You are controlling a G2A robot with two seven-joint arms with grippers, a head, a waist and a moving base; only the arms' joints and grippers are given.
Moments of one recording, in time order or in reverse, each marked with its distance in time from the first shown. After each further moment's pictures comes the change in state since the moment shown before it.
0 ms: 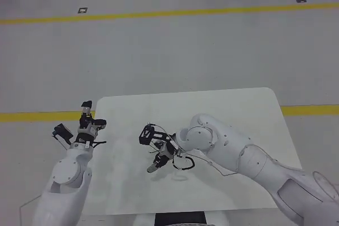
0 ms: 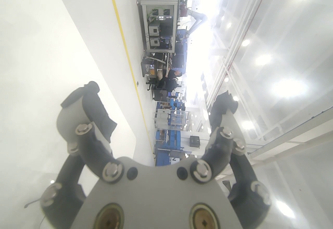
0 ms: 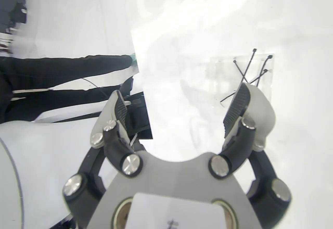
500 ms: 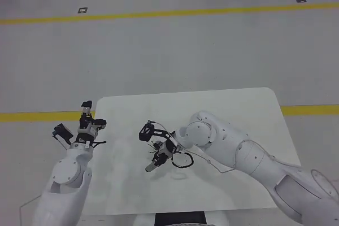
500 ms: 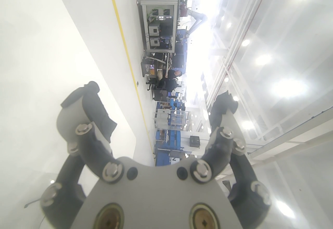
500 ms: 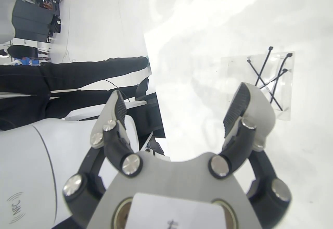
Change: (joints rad) left arm 0.000 0.000 0.000 0.000 0.000 0.000 0.000; right arm 0.022 -0.016 -0.012 0.054 0.079 0.001 0.006
